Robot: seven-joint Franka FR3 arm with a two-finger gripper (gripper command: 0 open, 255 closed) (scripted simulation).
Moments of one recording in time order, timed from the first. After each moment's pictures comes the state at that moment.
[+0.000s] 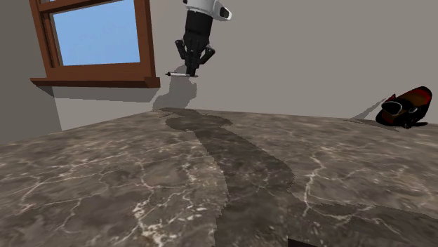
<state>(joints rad) 0.23 0.21 0.43 -1.54 0.07 1.96 0.74</state>
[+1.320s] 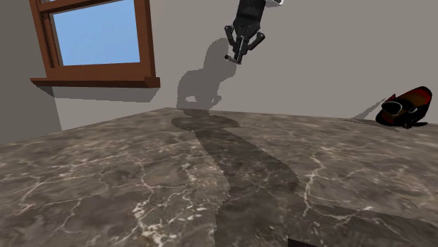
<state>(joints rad) 0.05 0.13 0.33 -1.50 0.17 1.81 0.47</state>
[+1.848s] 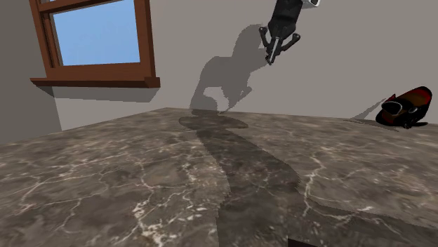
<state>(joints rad) -0.06 0.15 0.25 -1.47 0.21 1.76 0.28</state>
